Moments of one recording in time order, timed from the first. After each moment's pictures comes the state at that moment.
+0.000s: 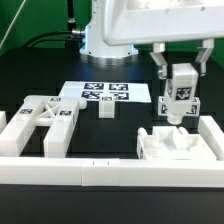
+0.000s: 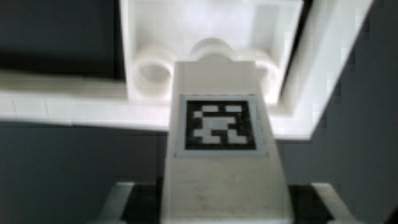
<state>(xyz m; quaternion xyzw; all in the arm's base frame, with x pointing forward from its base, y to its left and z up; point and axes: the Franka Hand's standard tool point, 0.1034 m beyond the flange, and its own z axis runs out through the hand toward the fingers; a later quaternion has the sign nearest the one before) 0.642 0.069 0.142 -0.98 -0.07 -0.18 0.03</state>
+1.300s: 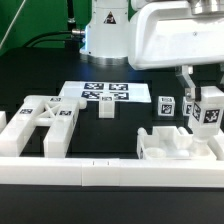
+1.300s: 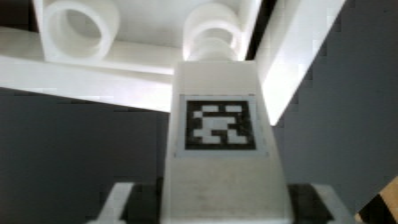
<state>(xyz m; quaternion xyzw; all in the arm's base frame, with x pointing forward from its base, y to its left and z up) 0.643 0.106 0.110 -0.98 -0.11 -0.18 0.03</state>
